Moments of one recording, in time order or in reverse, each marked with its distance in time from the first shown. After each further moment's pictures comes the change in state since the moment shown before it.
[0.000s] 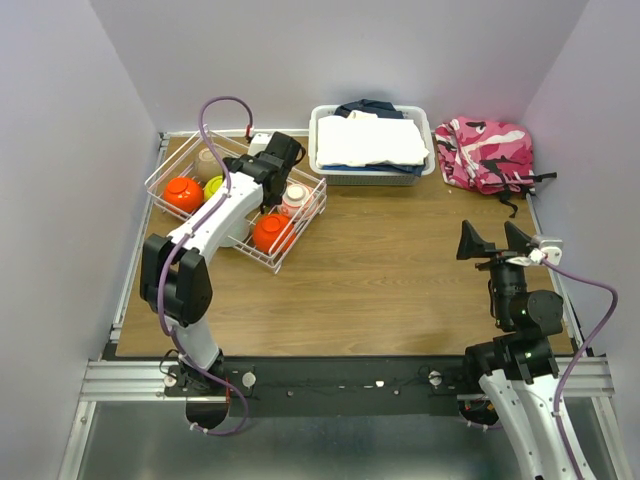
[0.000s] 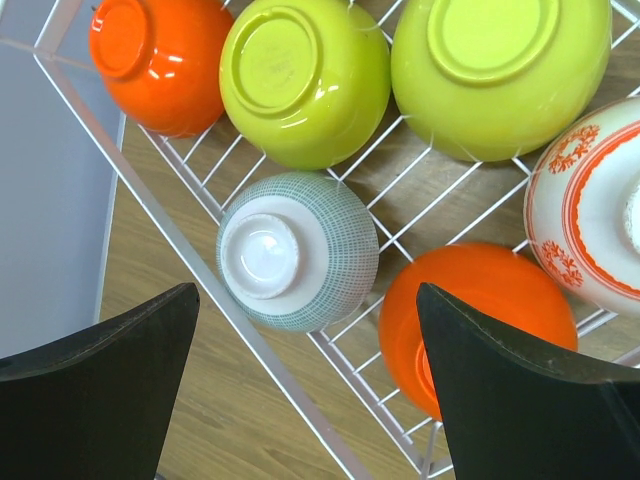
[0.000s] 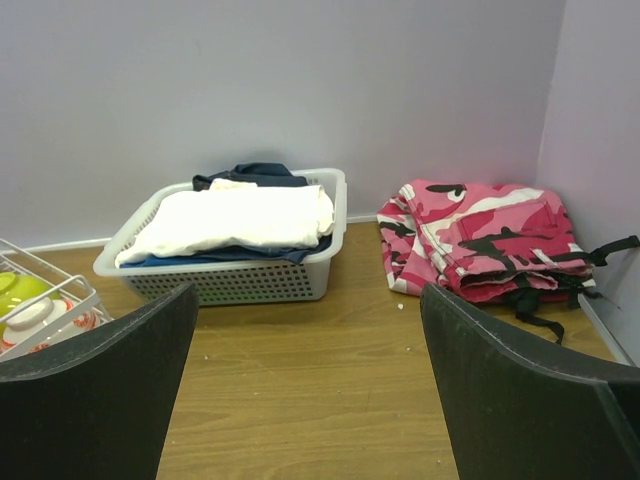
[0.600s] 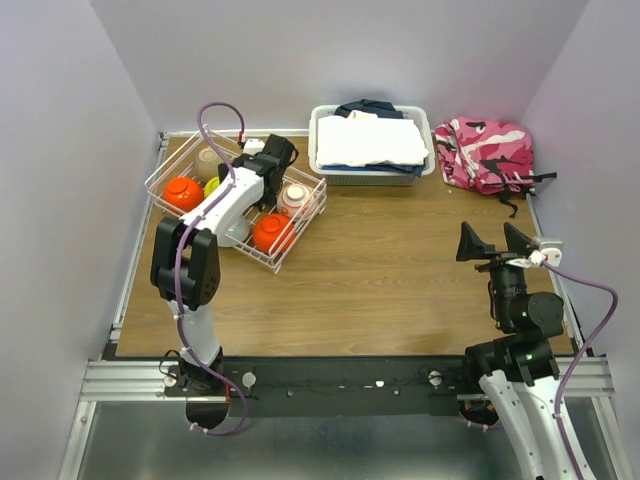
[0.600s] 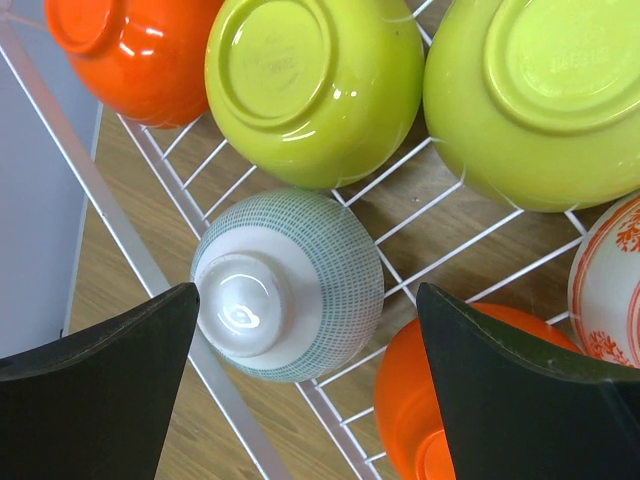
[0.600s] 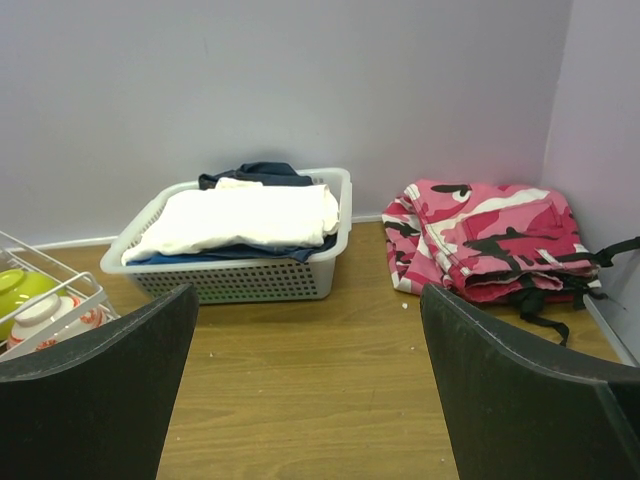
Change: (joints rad) left arm 0.072 0.127 0.016 0.004 -0.002 -0.084; right arm 0.013 -0.016 0.000 -0.013 0.001 0.000
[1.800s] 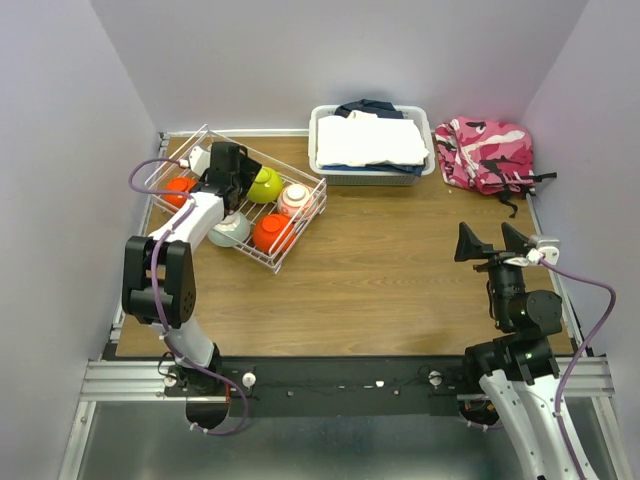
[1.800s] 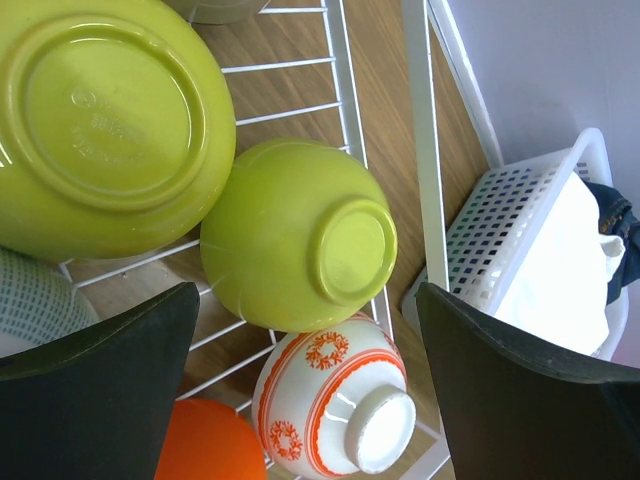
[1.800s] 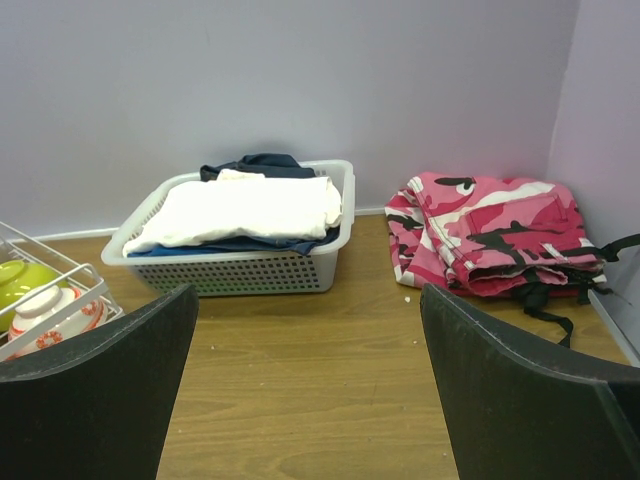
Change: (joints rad) left arm 0.234 -0.196 -0.387 0.722 0.510 -0.629; right arm 0.009 0.010 0.000 -0.009 0.000 0.000
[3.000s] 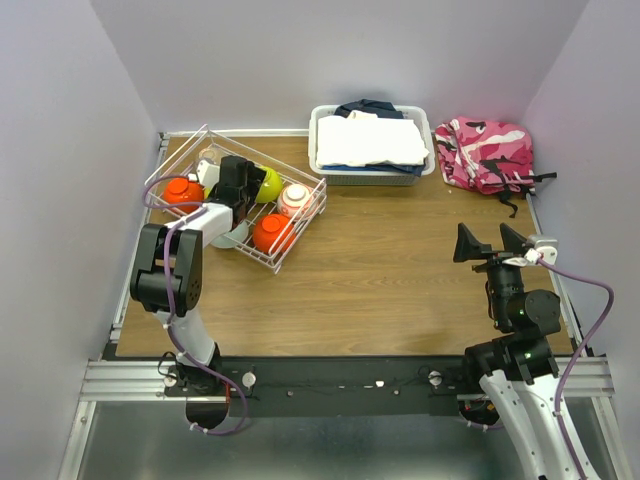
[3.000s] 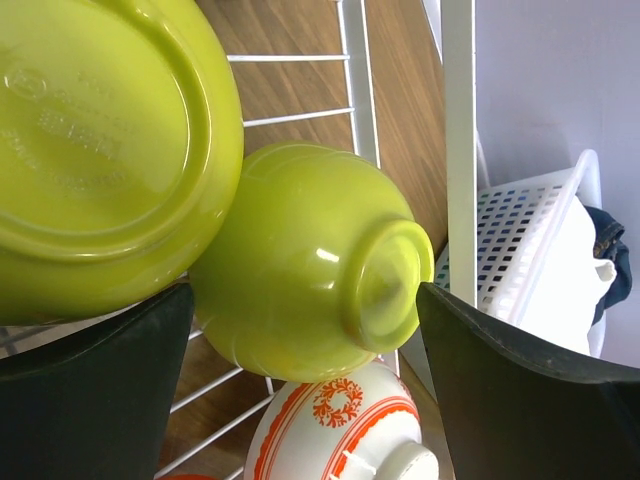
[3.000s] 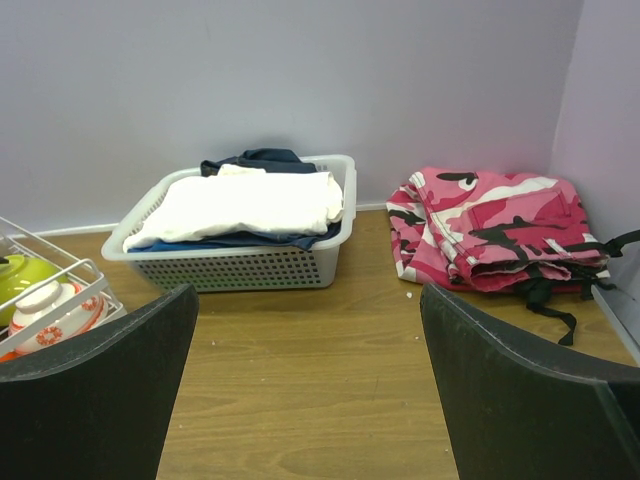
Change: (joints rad) left arm -0.016 0.109 -0.129 0.298 -0.016 -0.097; right arm 0.011 -0.001 -0.010 0.000 0.008 0.000
